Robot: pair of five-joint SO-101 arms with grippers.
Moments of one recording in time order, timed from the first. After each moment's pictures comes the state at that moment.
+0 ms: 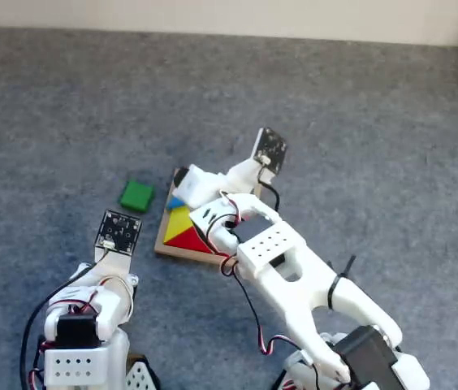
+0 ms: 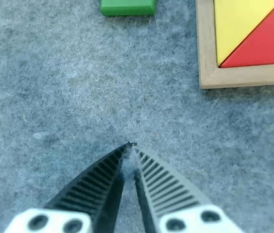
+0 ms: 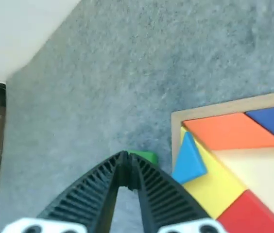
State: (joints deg) left arm -8.0 -104.1 96.1 75.8 -10.3; right arm -41.0 -14.9 45.7 10.8 -56.1
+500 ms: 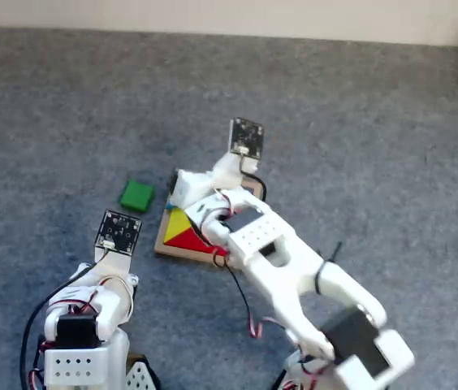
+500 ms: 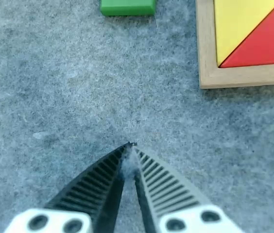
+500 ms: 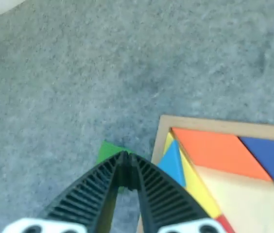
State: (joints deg) left arm -8.0 -104.1 96.1 75.8 -10.3; right arm -41.0 -4.8 39.5 10.8 -39.6
